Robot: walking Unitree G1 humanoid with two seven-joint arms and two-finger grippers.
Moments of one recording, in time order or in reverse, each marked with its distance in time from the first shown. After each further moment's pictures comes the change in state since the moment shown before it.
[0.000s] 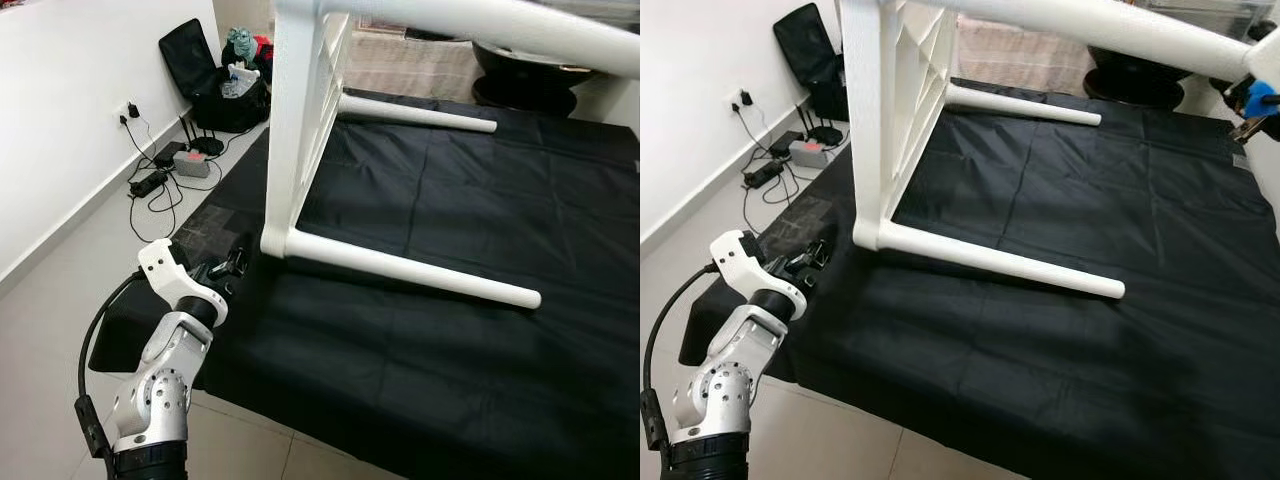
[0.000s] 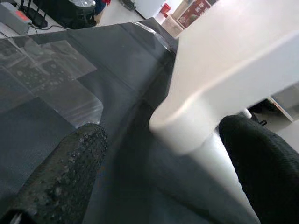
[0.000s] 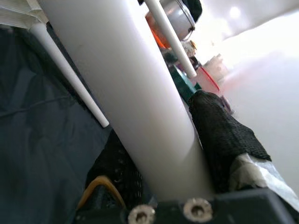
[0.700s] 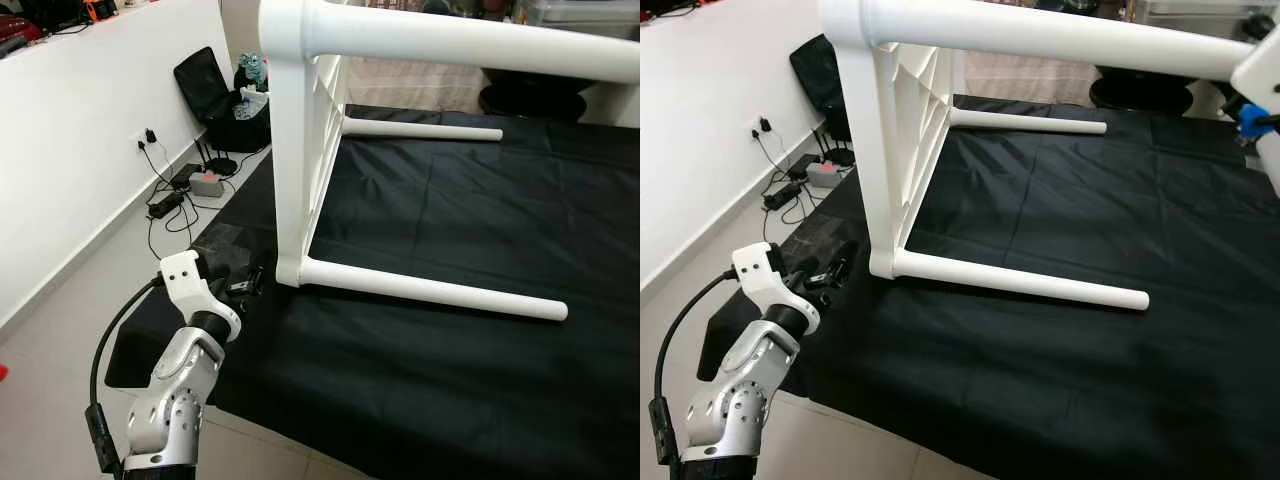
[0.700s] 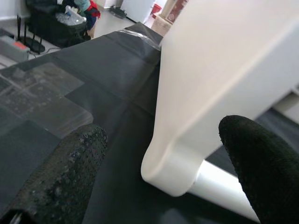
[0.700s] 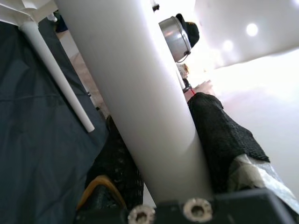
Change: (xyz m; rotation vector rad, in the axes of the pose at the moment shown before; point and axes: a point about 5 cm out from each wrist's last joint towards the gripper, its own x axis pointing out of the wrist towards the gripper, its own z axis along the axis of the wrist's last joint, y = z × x) left arm -0.003 -0.008 -0.008 0.116 -0.005 -0.046; right arm -0.004 -0.003 0.012 -0.226 -0.084 0.022
